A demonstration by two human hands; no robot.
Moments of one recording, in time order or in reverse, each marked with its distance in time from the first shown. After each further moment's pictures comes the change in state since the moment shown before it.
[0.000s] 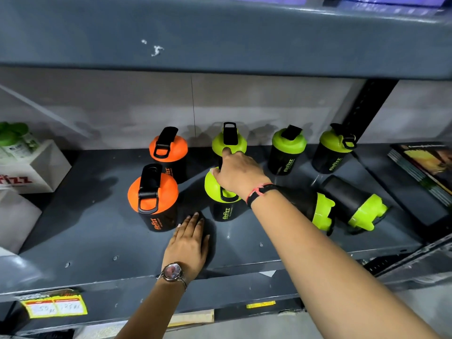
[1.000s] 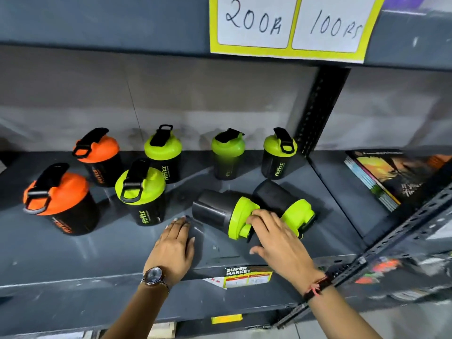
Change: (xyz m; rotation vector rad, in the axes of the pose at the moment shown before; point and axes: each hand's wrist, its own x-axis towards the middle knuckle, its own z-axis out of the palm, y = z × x) left_hand 0.025 0.128 0.056 -0.069 -0.066 -0.084; right_hand -0.101 0.261 0.045 -0.209 0.301 -0.412
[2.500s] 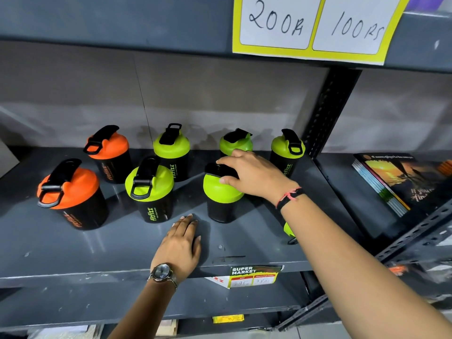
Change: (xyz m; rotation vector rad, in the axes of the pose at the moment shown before) left_hand 0.000 -0.002 0.002 0.007 0.019 0.004; right_hand 0.132 -0.011 -0.061 0.187 -0.223 -0.025
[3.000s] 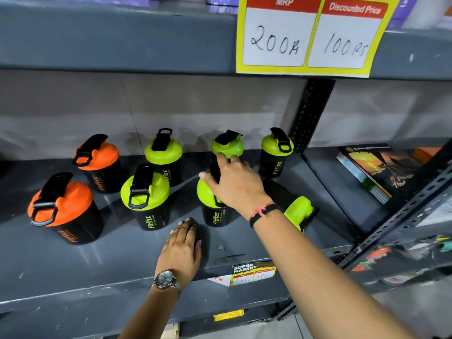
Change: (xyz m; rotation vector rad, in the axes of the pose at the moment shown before) left_hand -0.003 0.003 -0.004 -0.016 0.023 0.034; right_hand -0.006 -0.046 0.012 -0.020 0.164 0.367
